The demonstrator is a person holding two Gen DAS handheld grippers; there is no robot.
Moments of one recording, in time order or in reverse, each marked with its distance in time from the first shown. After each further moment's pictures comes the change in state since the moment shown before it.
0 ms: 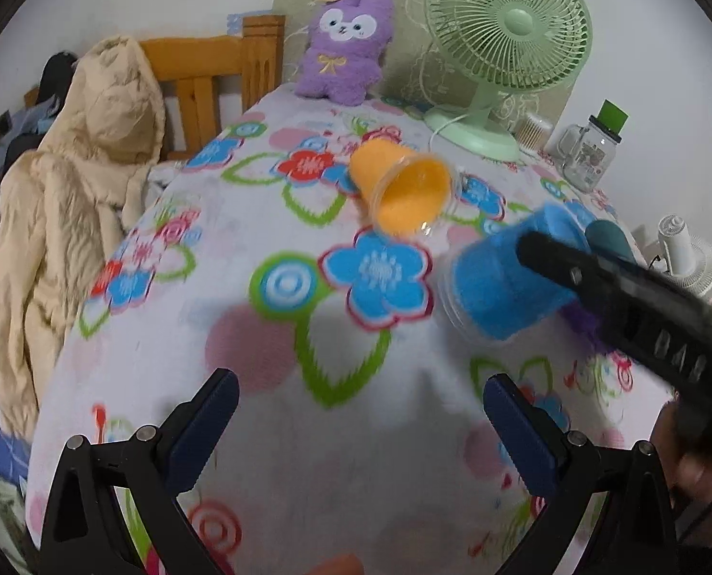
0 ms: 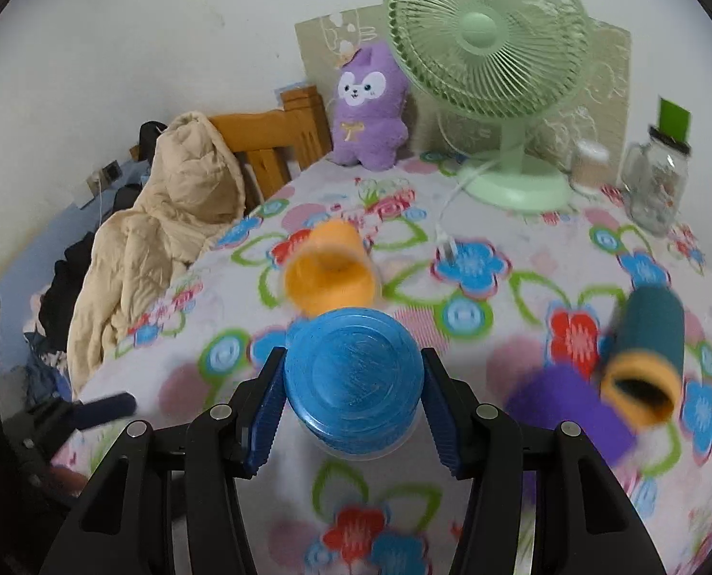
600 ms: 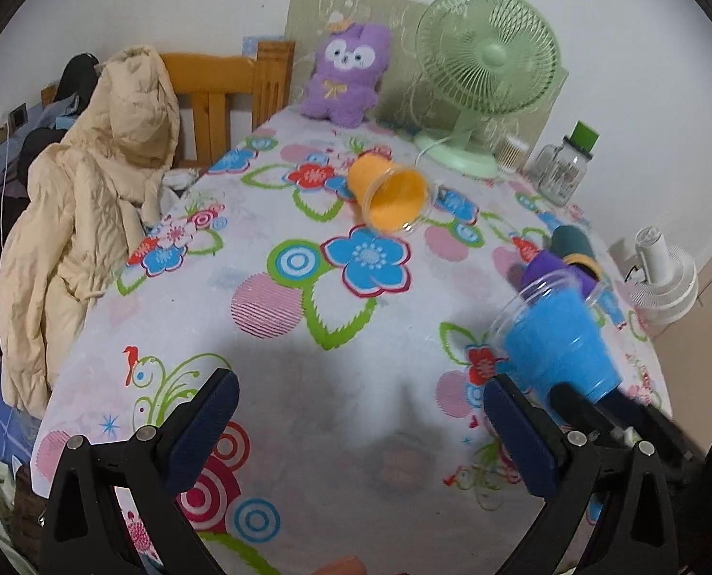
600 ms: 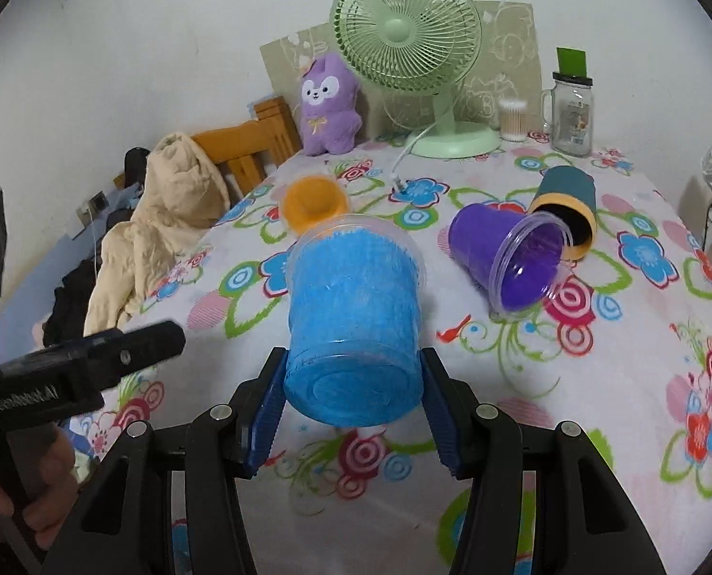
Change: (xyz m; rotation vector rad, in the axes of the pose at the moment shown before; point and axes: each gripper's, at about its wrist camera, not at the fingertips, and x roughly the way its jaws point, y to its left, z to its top) left arm -0.057 -0.003 -0.034 -0.020 -0.094 -0.033; right arm -0.079 0.018 -0.097 0.140 -0.055 -0.058
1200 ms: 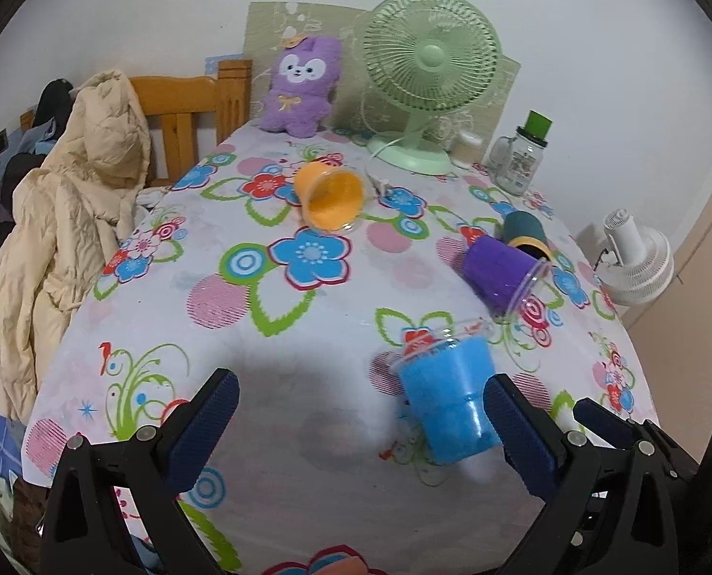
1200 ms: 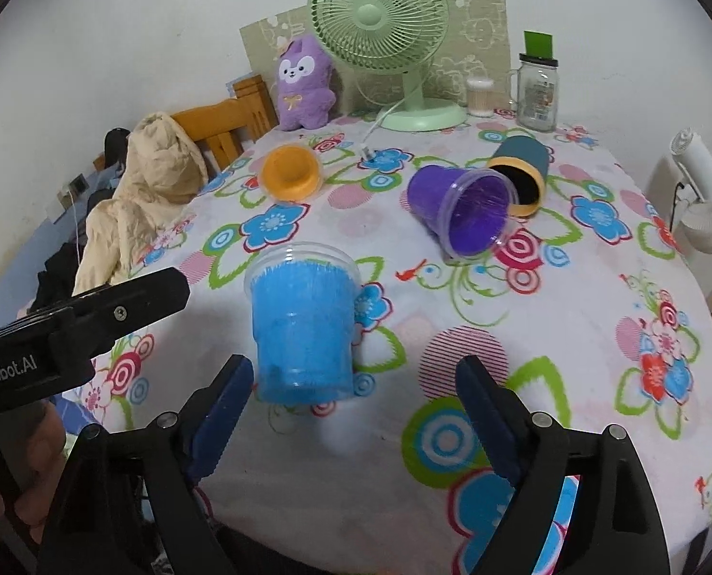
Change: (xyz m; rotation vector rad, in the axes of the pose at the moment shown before) left arm -0.018 -0.042 -0.016 0.075 -0.017 -0.050; right arm -0.036 -0.013 -0.022 0.014 0.070 -0.083
